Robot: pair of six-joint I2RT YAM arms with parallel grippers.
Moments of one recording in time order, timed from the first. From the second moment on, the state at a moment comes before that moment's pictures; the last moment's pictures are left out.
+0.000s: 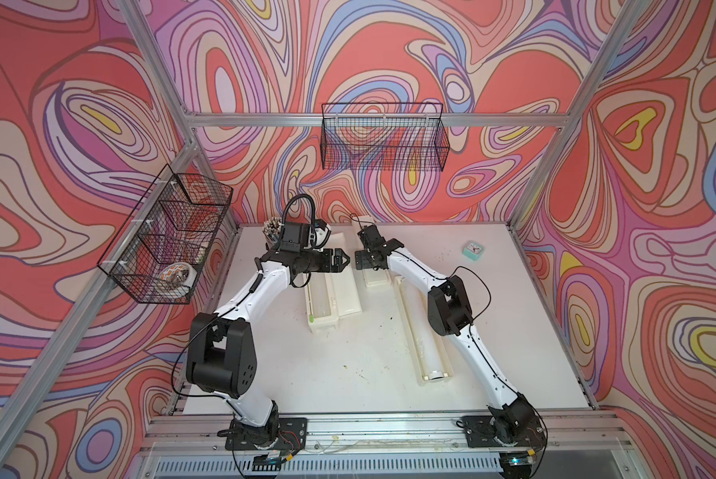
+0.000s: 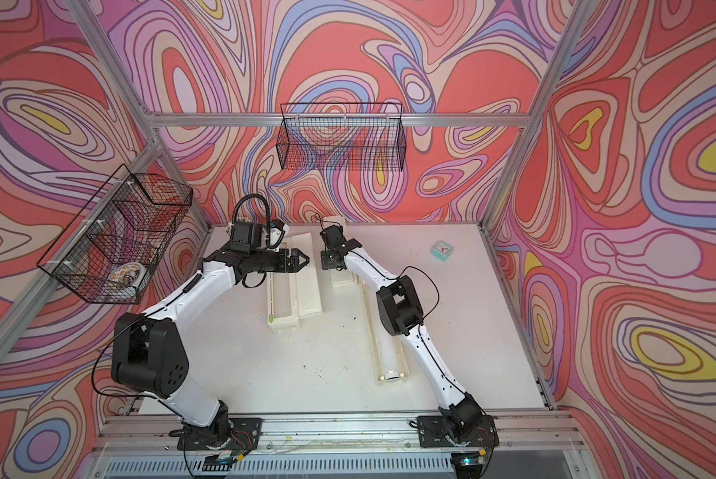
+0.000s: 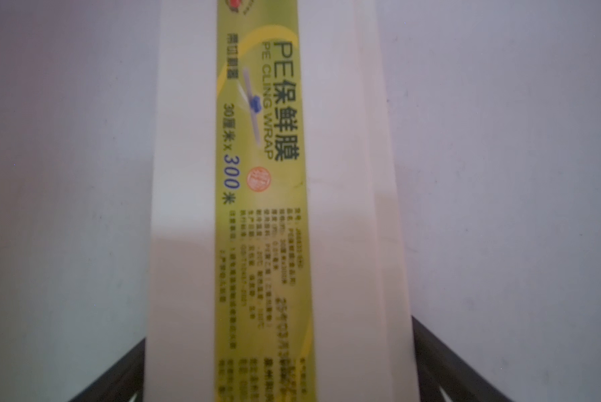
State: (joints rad) left arm -0.21 1.64 1.31 -0.44 0.45 -0.21; right arm 0.56 2.73 2.51 -0.77 0.23 0.36
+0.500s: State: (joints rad) left arm -0.21 1.64 1.31 -0.44 0.46 -0.23; right arm 0.56 2.46 2.33 -0.72 0.22 0.29
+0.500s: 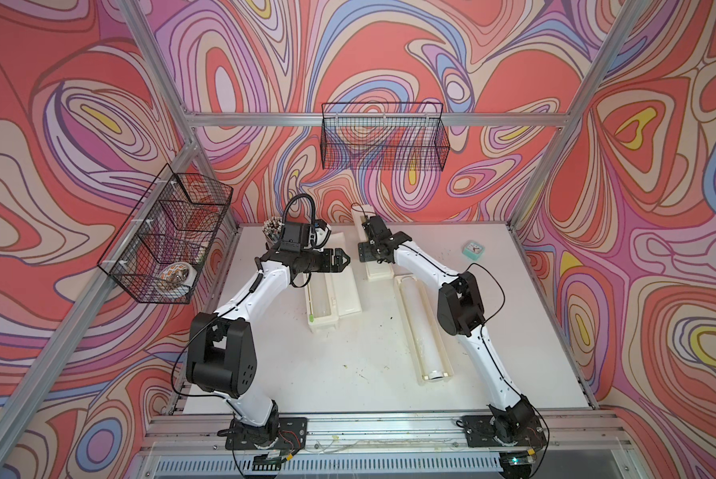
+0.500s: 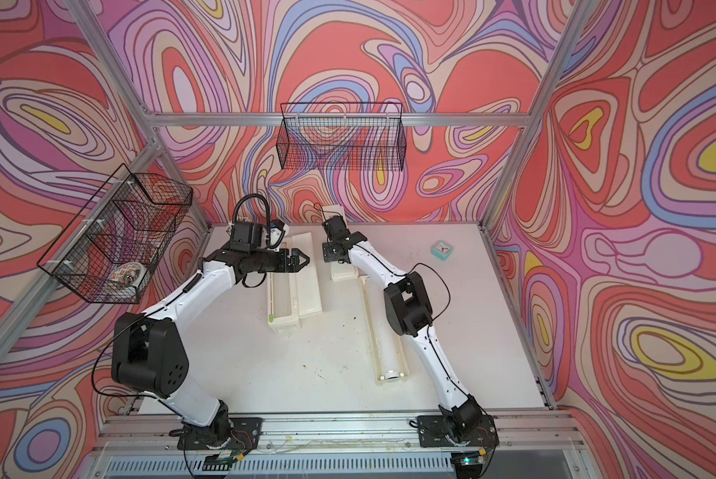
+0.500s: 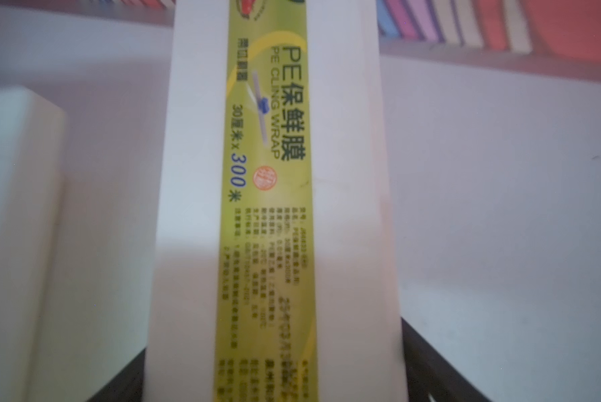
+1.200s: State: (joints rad) left arm -0.37 1.71 1.38 -0.38 0.49 -0.31; right arm 0.81 1.48 1.23 -0.79 0.34 0.57
